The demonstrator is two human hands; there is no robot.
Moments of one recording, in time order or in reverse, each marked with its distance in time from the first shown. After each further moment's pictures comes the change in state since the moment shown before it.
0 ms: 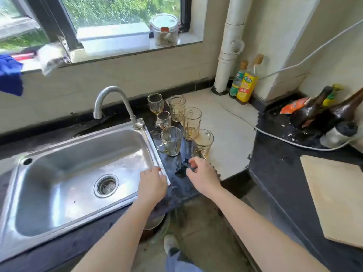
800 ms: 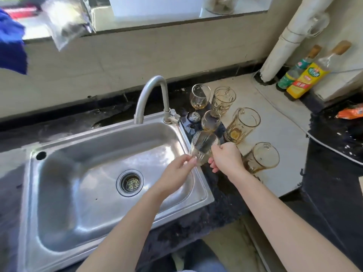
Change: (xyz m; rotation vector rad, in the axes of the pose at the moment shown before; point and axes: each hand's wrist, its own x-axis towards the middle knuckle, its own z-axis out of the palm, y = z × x) left_hand 0.103 -0.059 -0.079 -0.675 -0.406 0.068; right_hand 0.129 -0.105 0.054 0.258 0.042 0.430
